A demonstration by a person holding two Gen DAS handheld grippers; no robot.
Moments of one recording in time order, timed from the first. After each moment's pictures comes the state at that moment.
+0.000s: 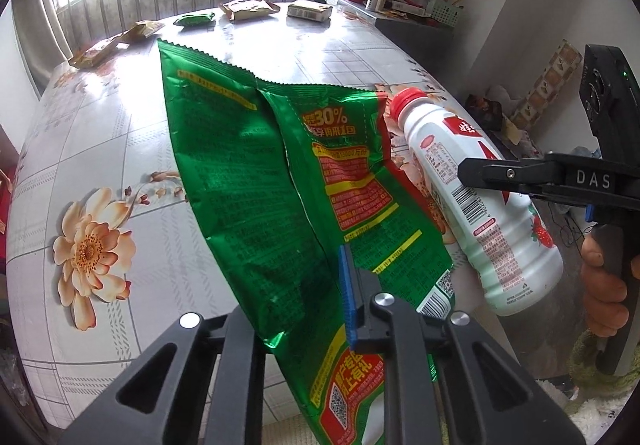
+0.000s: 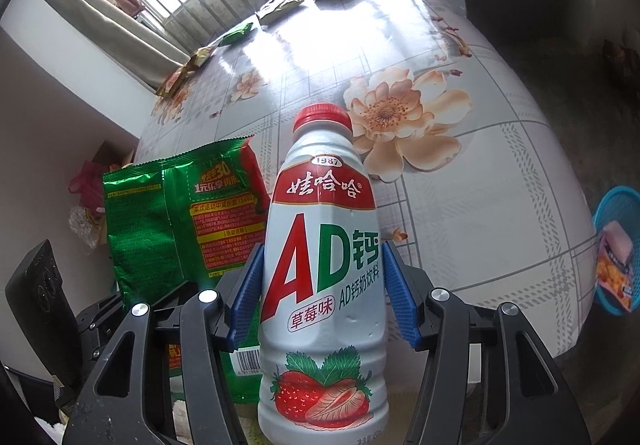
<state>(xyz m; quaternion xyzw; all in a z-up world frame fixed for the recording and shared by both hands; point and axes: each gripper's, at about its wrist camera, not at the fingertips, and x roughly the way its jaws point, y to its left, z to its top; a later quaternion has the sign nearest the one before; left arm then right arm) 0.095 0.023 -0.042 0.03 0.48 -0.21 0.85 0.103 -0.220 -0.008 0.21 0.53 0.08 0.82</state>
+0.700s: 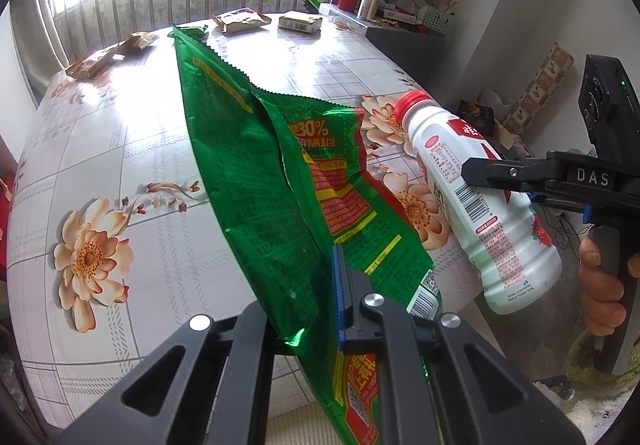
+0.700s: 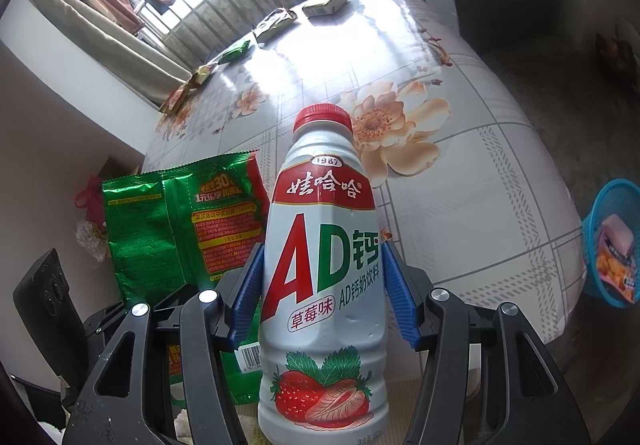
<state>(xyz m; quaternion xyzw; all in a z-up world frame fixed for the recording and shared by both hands) 0.089 0.020 -0.031 0.02 0.47 -0.22 0.86 0.090 -0.236 0.001 0.23 0.51 0.08 0.82</state>
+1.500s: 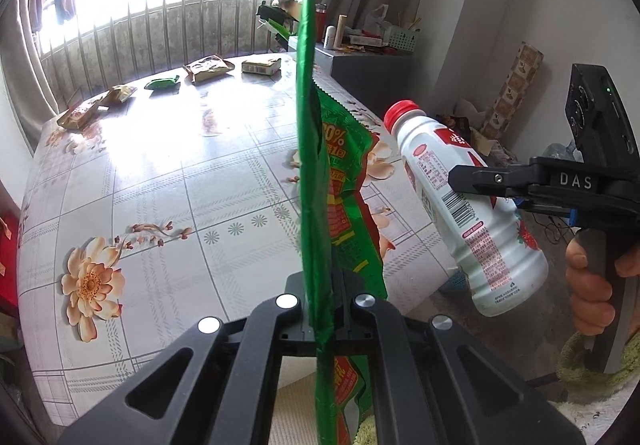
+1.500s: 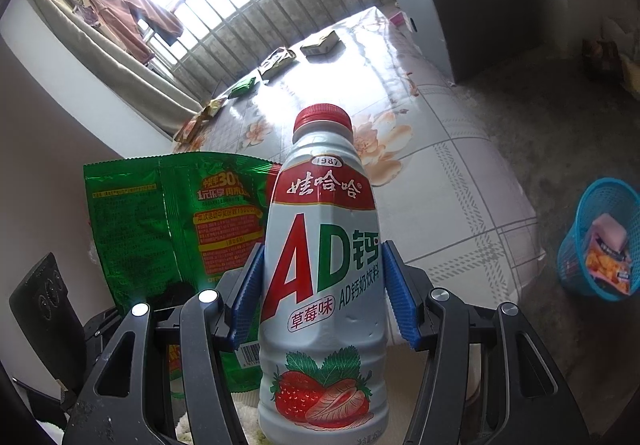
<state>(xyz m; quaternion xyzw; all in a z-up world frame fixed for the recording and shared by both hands) 0.040 -0.011 0.012 0.05 0.41 -0.26 0.87 0.047 -0.268 0.030 0.25 0.46 0.07 0.85</state>
